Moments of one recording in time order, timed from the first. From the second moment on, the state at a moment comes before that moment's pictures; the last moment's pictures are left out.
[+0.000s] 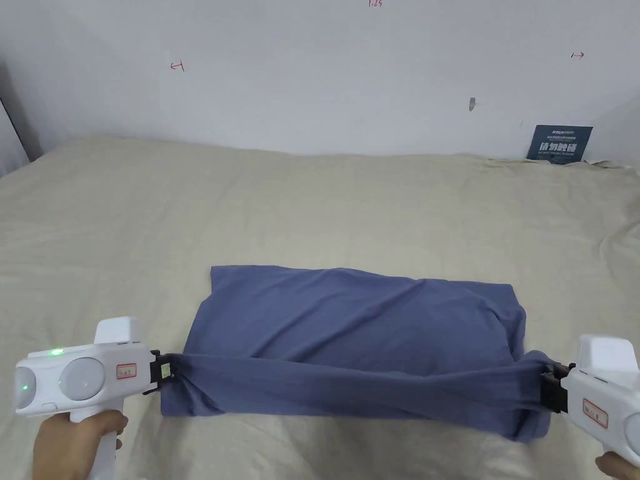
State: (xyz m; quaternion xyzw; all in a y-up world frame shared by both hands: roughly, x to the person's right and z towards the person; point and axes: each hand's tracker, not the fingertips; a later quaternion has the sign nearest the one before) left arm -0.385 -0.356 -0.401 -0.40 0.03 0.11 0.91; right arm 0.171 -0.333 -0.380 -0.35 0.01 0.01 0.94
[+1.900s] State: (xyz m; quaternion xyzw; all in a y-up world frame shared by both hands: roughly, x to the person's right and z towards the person) left arm -0.368 -0.330 -0.378 -0.32 0.01 0.03 0.95; right arm 0.159 -0.289 -0.357 -0.21 0.01 0.00 0.98
